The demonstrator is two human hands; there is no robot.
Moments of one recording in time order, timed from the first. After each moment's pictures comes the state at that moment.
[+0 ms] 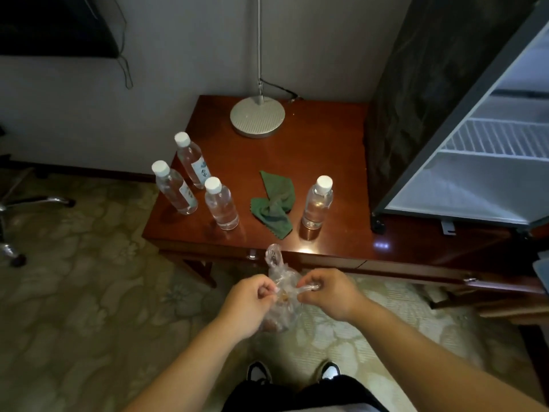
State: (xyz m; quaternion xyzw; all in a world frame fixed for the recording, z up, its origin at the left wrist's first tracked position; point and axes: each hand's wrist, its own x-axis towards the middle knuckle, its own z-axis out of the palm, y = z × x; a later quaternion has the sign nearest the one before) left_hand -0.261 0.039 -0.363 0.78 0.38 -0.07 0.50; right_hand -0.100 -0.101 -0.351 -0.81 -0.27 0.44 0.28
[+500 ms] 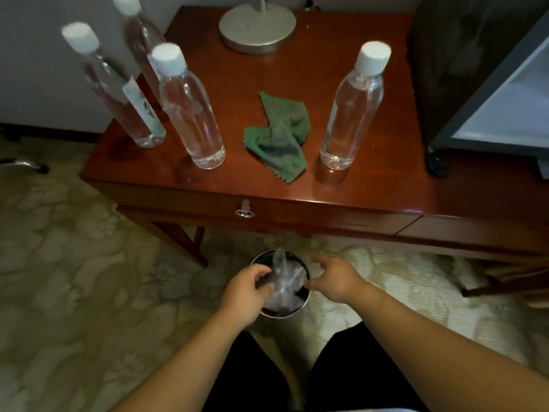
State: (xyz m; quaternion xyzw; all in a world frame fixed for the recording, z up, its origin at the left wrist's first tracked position) left_hand -0.264 0.043 -0.608 0.76 0.43 -0.08 0.48; right_hand -0.089 -0.090 -0.584 -0.84 -0.26 0.46 0.16
